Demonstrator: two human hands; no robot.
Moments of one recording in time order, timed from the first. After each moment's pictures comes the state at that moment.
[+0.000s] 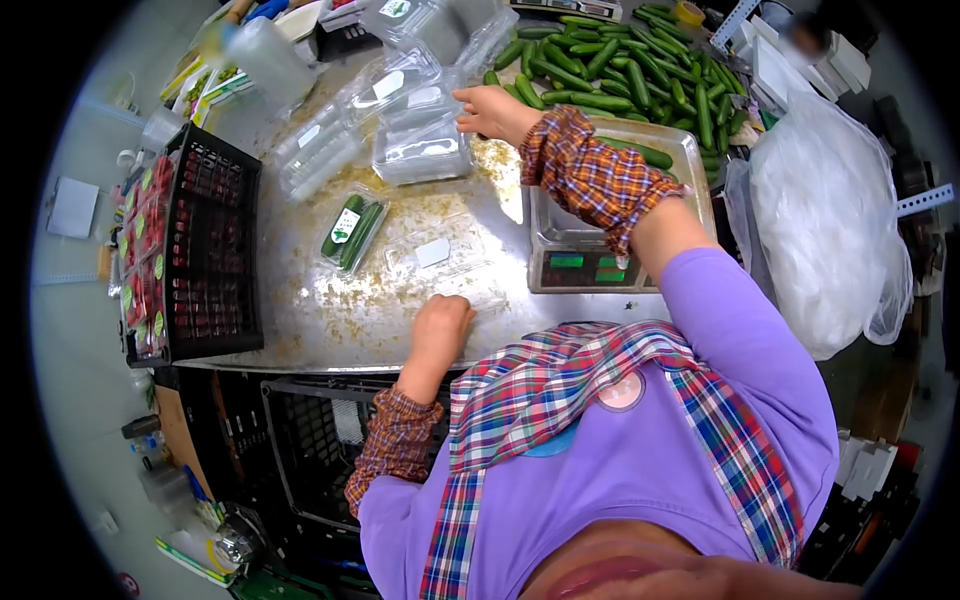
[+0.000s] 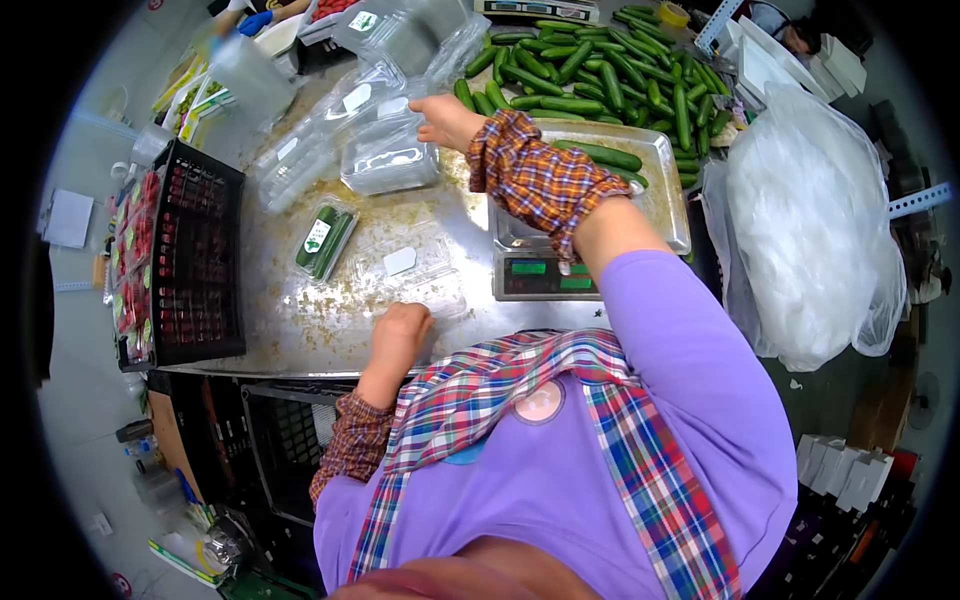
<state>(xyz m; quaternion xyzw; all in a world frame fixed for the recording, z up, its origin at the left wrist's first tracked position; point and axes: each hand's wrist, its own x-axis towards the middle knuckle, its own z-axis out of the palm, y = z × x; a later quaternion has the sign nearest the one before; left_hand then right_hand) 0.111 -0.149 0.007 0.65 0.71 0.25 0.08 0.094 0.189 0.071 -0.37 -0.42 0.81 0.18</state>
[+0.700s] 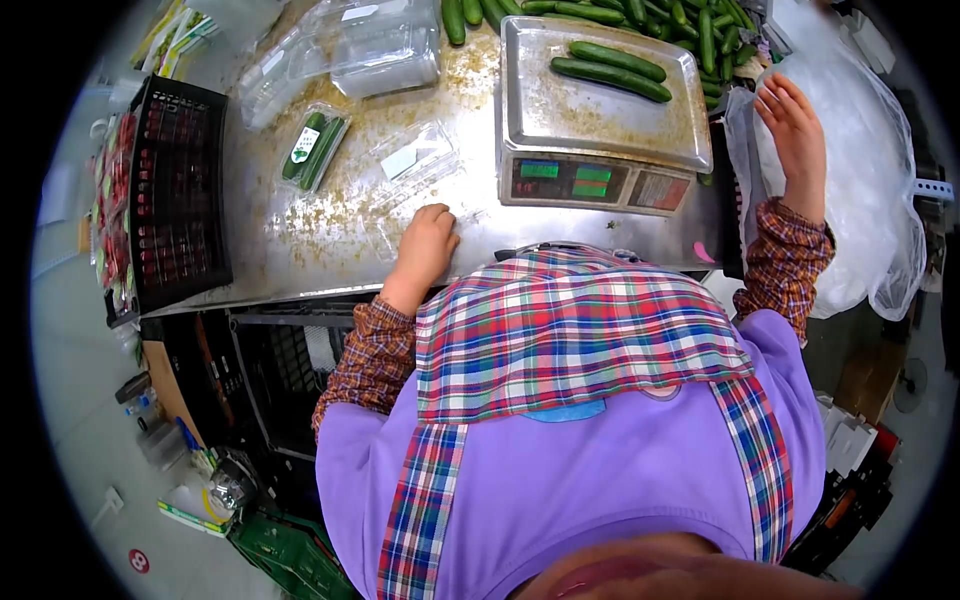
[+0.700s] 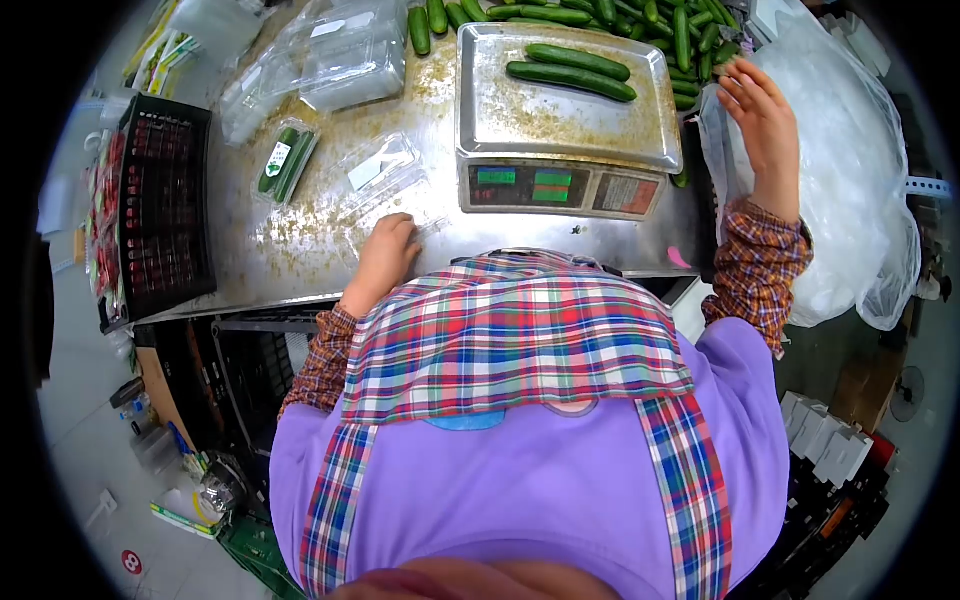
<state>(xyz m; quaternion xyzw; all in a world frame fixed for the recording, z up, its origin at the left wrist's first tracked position) 0.129 -0.135 -0.044 0.67 0.69 0.24 0.14 0.514 0.193 0.157 -0.40 -0.53 0.58 0.47</state>
